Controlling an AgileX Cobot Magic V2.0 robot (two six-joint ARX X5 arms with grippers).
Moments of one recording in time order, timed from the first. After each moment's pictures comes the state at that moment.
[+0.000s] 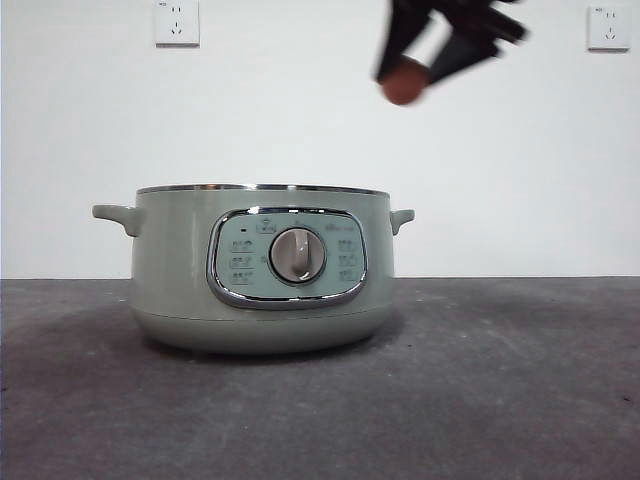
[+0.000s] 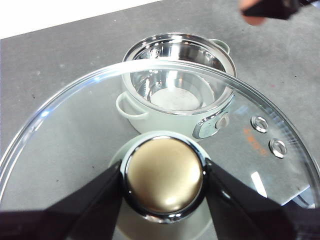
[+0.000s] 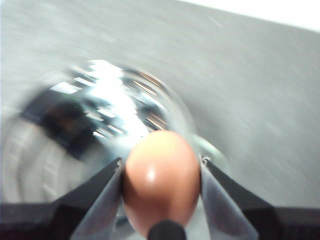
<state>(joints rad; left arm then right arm) -0.32 0.69 1.41 -1.28 0.10 0.02 0.50 1.56 1.49 -0.52 -0.11 0.02</state>
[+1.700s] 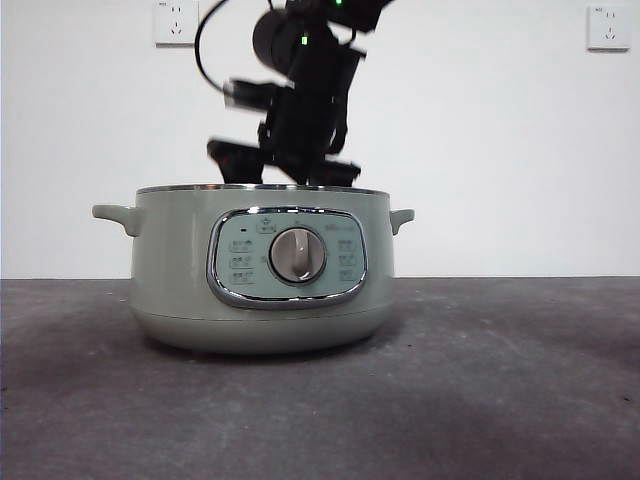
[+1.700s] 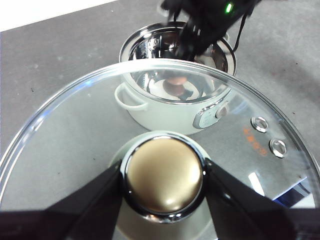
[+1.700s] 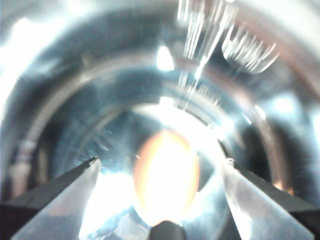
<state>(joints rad) -0.32 0.69 1.41 -1.32 0.10 0.04 0.67 2.24 2.09 -0.86 -0.03 -0.05</state>
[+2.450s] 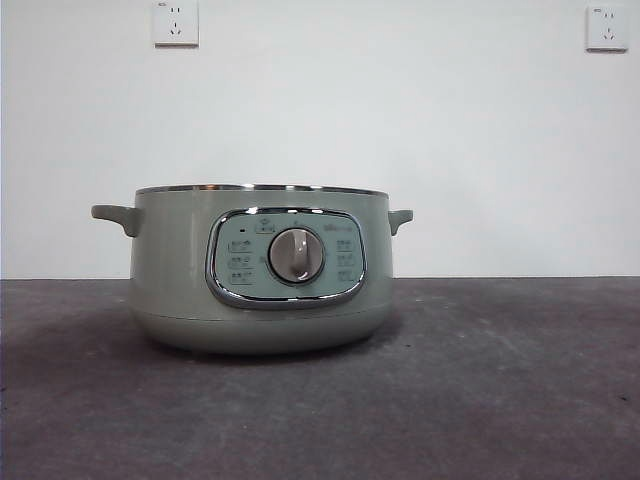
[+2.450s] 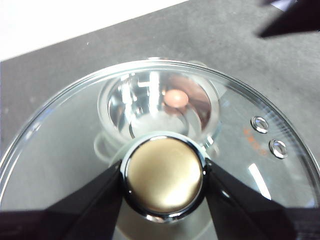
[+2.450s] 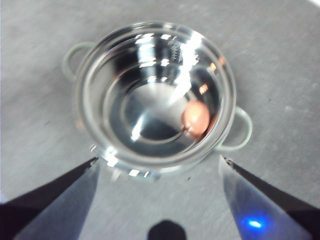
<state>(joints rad) -0.32 0.88 1.41 -1.06 0.19 0.08 0.67 1.71 2.16 -1.33 -0.04 -0.11</state>
